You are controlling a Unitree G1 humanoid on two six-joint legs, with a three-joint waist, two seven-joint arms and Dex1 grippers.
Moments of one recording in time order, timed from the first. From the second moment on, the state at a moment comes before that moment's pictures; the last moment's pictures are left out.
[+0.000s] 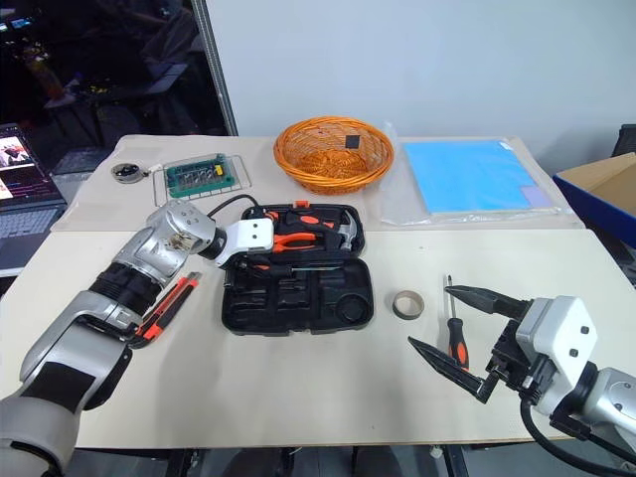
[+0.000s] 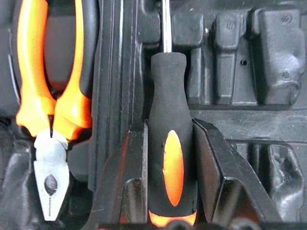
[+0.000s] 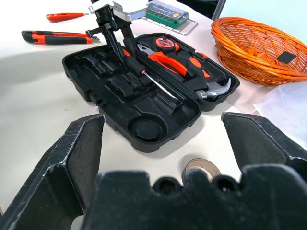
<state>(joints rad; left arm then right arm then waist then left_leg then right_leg) -1.02 0.58 -0.50 0.61 0.16 0.22 -1.27 0.39 -0.76 -0.60 -0.84 0.69 0.41 0.83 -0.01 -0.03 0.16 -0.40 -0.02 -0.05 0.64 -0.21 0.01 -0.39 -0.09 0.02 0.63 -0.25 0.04</state>
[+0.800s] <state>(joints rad) -0.54 0.42 -0.02 0.09 -0.19 0.57 -0.89 0.32 -0.74 -0.50 -0.84 0.67 0.40 0.78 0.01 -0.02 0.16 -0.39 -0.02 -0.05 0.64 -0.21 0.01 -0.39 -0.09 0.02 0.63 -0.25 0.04</state>
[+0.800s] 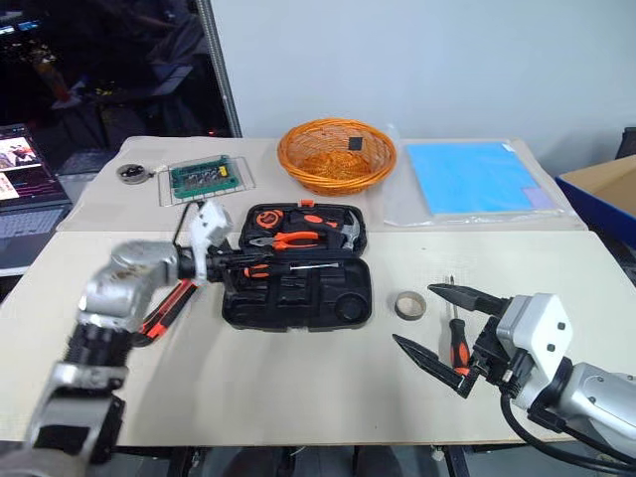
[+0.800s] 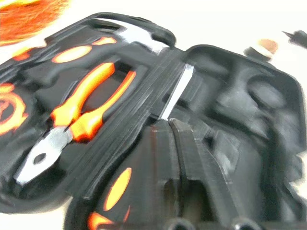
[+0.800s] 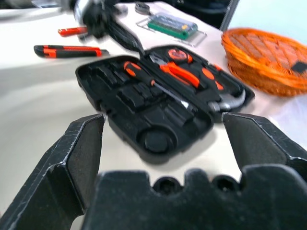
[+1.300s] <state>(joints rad) -0.52 0.40 -0.16 0.16 -0.07 0.51 -0.73 0.34 -0.73 -0.48 -0.84 0.65 0.40 0.76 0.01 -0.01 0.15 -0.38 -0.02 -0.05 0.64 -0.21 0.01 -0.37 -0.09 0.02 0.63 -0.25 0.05</state>
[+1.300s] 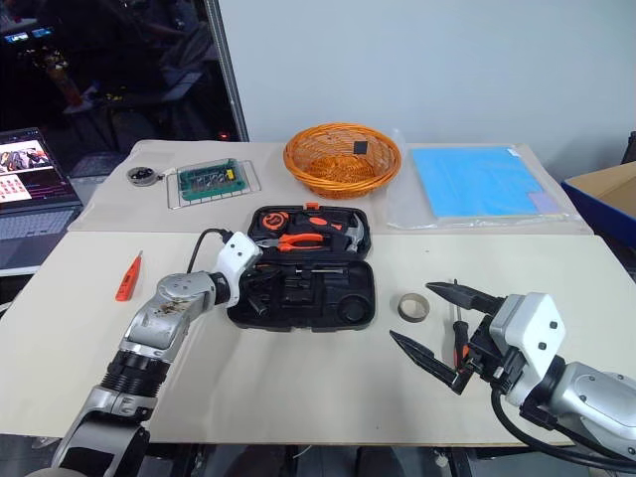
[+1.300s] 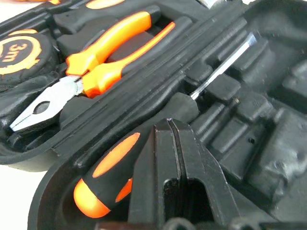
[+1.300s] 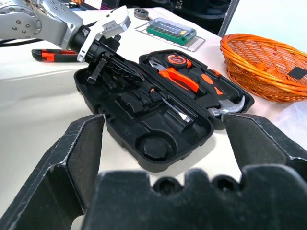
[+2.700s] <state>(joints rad) -0.54 0.69 -0.12 -0.42 -0.71 0.81 -1.17 0.07 -0.69 -0.41 -0.71 0.72 1.48 0.13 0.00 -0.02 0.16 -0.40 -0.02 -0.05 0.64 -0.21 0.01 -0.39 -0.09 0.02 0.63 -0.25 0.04</state>
